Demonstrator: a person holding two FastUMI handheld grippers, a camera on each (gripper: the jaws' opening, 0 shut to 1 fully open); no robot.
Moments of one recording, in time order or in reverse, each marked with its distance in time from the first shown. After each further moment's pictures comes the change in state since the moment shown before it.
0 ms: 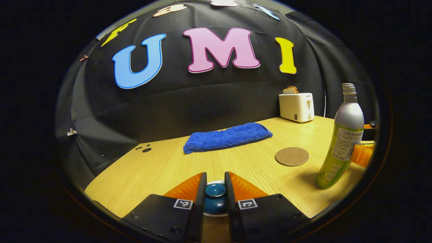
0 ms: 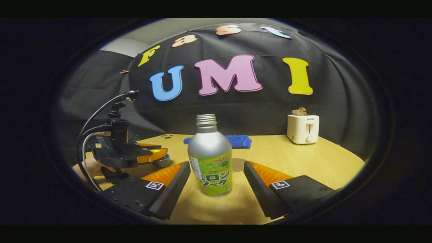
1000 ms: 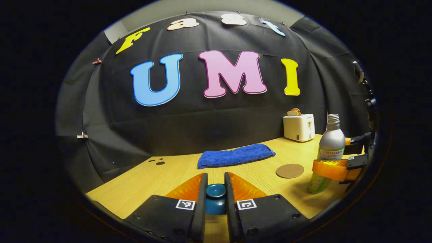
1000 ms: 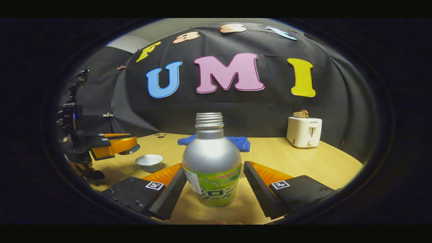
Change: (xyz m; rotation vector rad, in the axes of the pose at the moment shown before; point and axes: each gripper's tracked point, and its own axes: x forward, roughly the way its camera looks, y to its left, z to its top) left arm -0.068 0.030 0.038 -0.029 -0.183 0.064; right arm 0.047 0.001 -0.004 -0.034 0.017 -0.049
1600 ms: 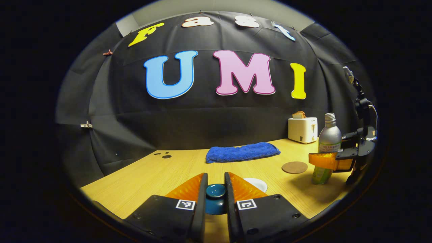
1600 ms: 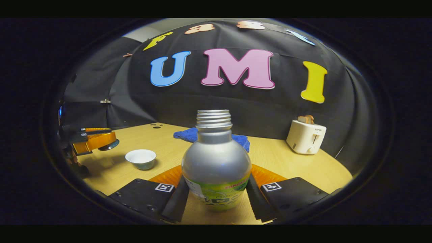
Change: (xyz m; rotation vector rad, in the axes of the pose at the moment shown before) left arm -0.017 0.042 -0.025 -0.074 0.019 0.022; right arm 0.027 0.009 0.008 -0.183 0.066 -0.015
